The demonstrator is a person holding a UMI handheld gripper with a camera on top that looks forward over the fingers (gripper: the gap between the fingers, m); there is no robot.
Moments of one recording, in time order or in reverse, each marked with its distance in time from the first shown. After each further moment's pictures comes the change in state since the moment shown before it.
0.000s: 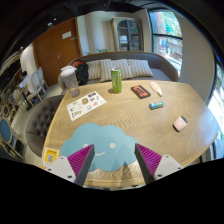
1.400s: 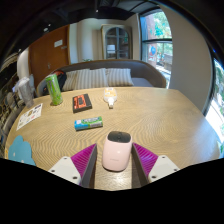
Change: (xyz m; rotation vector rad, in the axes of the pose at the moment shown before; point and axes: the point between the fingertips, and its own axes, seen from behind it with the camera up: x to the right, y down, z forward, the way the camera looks) arm 0.306 -0.068 0.165 0.158 0.064 -0.032
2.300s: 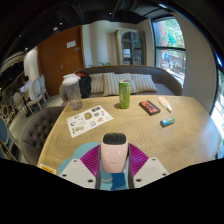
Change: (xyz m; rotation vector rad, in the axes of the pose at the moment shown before) arm -0.333 -0.010 -0.117 0.019 -0.060 -0.001
